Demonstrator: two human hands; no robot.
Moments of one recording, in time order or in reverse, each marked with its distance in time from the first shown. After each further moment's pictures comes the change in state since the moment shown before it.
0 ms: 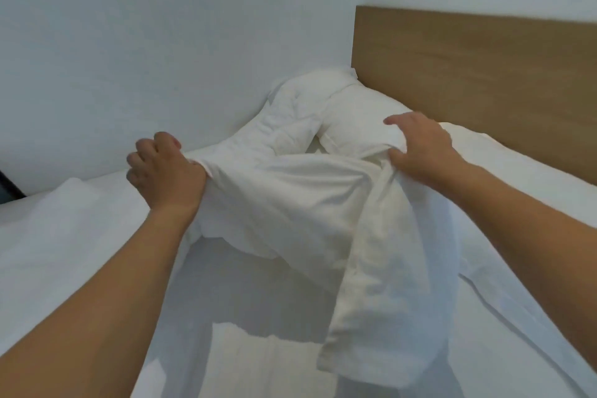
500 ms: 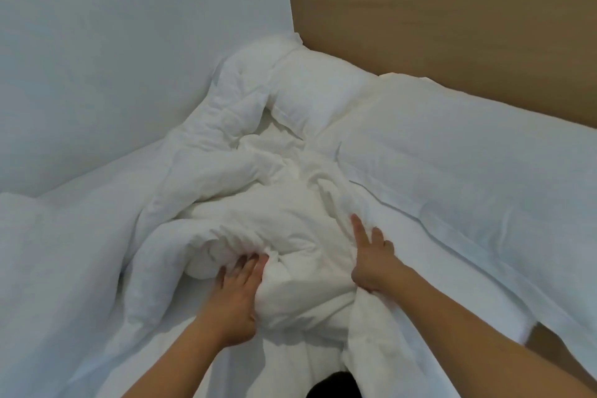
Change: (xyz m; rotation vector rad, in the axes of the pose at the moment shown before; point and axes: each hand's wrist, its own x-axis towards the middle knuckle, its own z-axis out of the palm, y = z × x) left_hand -0.247 -0.032 0.085 0.287 -1.063 0.752; right_hand -0.206 0.047 0.139 0.200 -0.683 0.549
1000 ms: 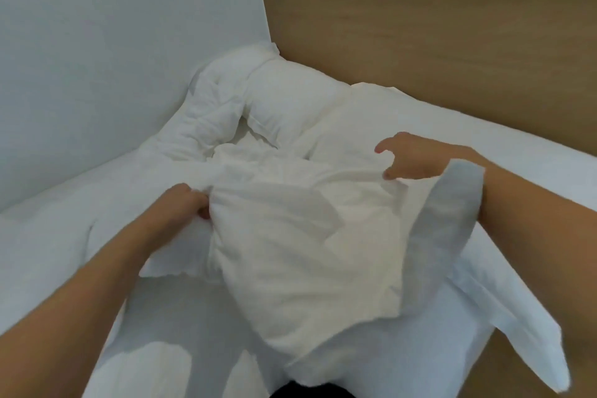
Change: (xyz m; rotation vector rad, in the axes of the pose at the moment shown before) left_hand 0.041 0.018 -0.194 -0.803 0.240 -0.343; right_hand 0.007 0.044 -0.236 -0.300 0.191 -0.181
